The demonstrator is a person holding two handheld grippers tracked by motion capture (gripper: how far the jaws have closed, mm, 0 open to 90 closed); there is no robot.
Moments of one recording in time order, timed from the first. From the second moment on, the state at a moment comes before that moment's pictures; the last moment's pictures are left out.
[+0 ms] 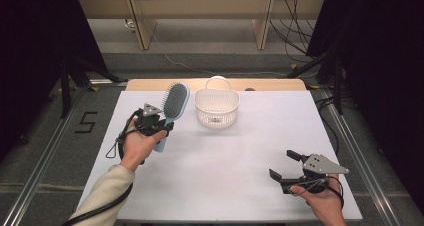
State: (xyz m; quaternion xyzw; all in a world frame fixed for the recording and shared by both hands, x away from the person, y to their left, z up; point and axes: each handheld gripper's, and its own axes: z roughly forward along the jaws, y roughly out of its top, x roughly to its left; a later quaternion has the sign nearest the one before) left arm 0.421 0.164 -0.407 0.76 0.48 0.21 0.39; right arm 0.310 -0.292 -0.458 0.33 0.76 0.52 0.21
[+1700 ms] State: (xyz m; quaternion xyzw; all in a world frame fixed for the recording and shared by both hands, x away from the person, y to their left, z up) left arm 0.418 0.159 -0.401 0.73 0.46 0.24 0.44; right arm 0.311 -0.292 -0.458 0.33 0.76 0.52 0.21
